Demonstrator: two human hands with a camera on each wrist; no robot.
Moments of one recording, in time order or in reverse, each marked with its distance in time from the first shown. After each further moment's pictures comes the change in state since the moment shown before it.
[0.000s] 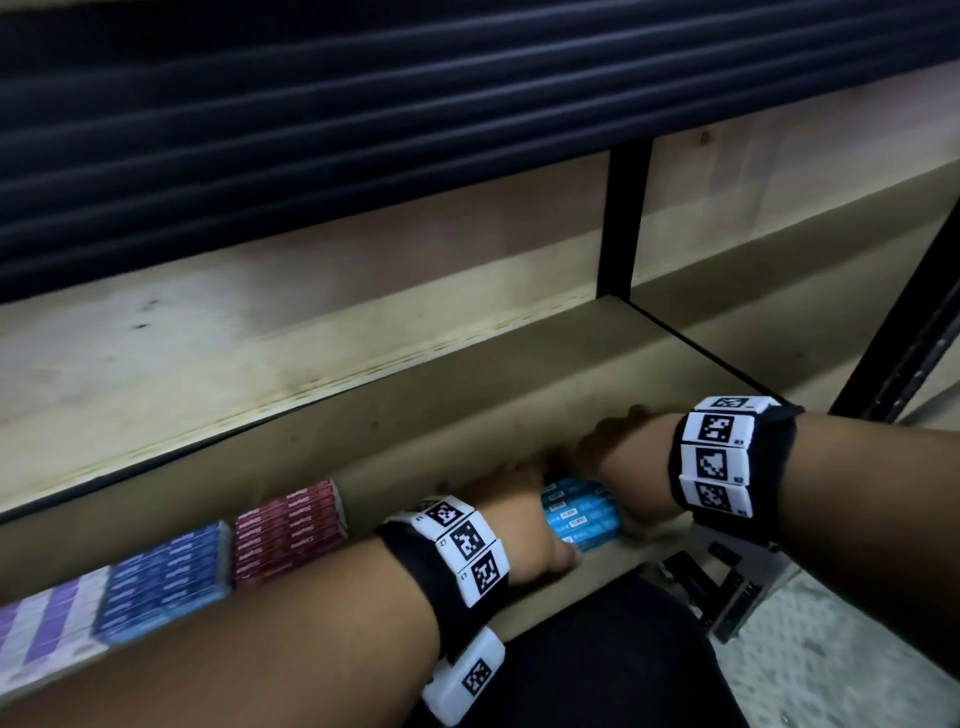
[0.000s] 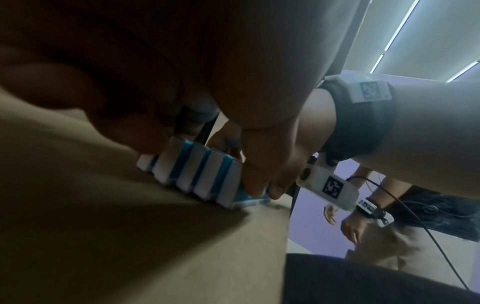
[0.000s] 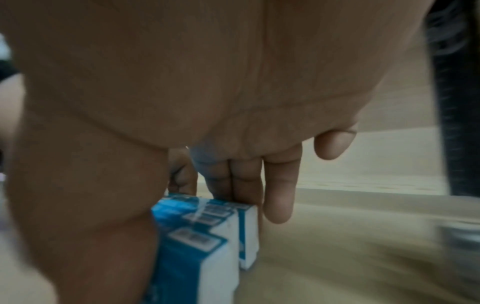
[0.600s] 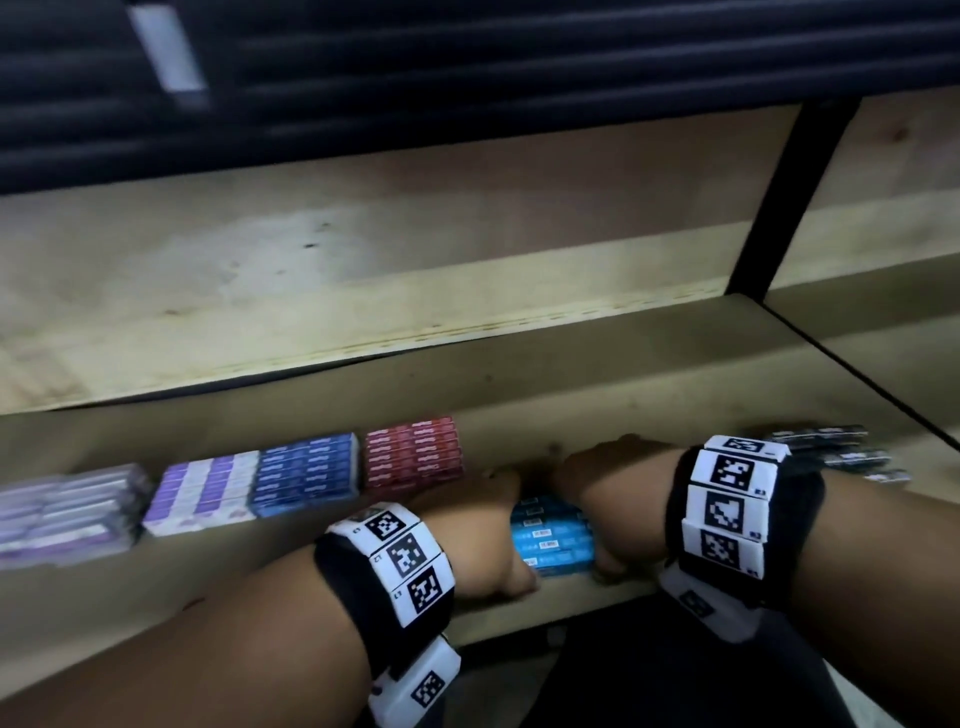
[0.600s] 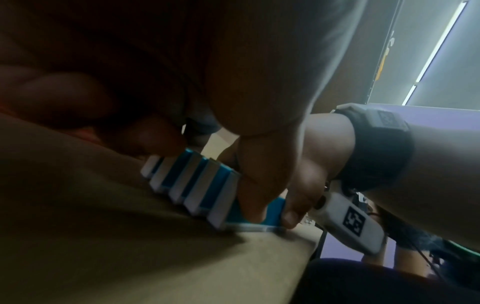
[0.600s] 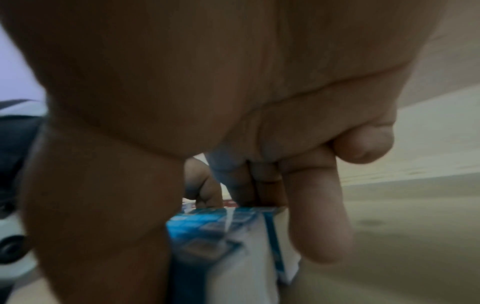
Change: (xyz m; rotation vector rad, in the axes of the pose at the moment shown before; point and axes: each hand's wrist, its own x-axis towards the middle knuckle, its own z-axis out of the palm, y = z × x) left_hand -0.103 -0.116 -0.006 0.094 0.058 -0.175; right_hand 0.028 -0.128 -0.032 0.070 0.019 -0.147
